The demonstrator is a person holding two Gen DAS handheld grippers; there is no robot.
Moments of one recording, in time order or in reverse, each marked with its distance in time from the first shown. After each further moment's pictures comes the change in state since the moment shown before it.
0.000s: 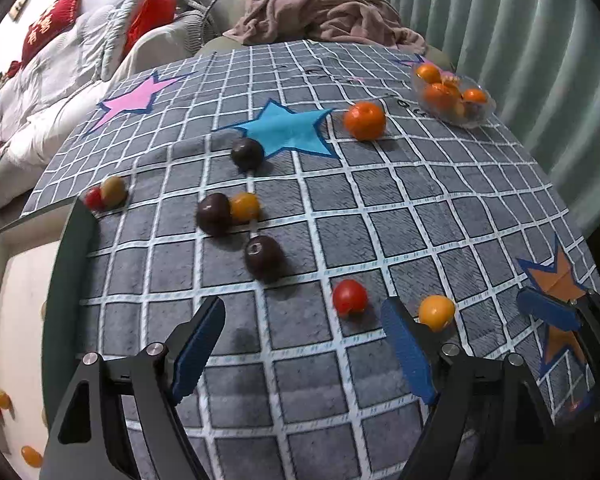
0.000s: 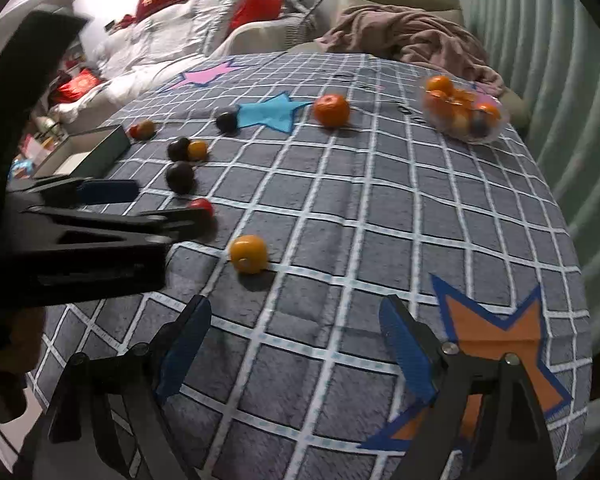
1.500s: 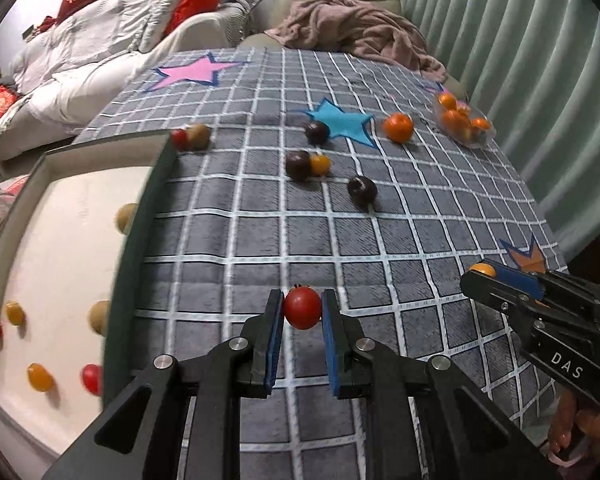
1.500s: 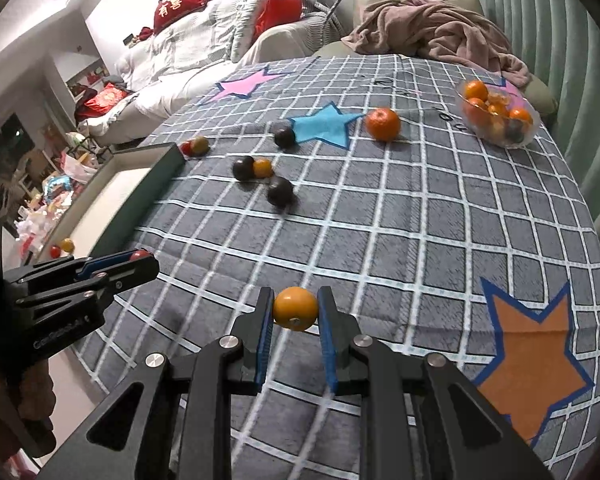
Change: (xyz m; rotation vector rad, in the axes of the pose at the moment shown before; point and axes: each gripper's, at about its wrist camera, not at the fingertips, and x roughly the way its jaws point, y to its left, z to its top) left arm -0.068 0.060 -0.058 -0.160 -0.044 -0.033; right arm -0.024 0.028 0.016 0.060 0.011 0.153
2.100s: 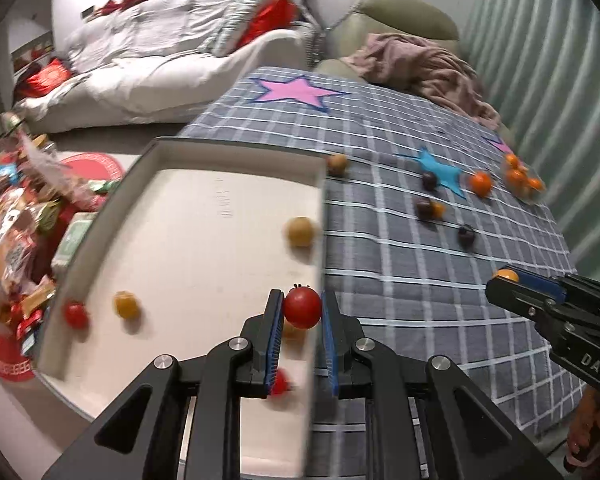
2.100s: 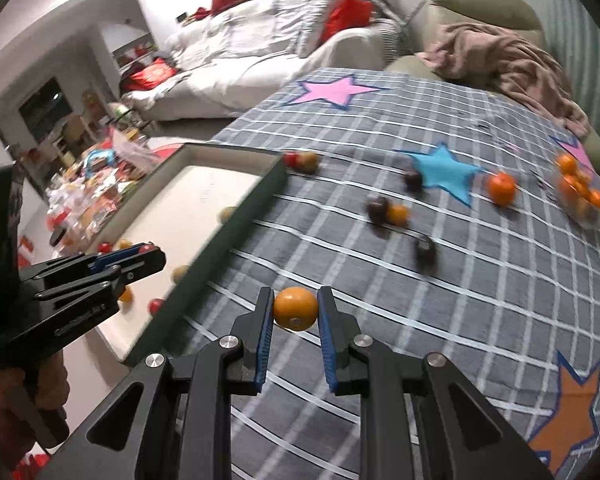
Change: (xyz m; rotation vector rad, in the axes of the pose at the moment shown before) left arm -0.045 0.115 -0.006 -0.148 -0.077 0.117; right arm 0.016 0.112 0.039 -0.161 0.022 0.108
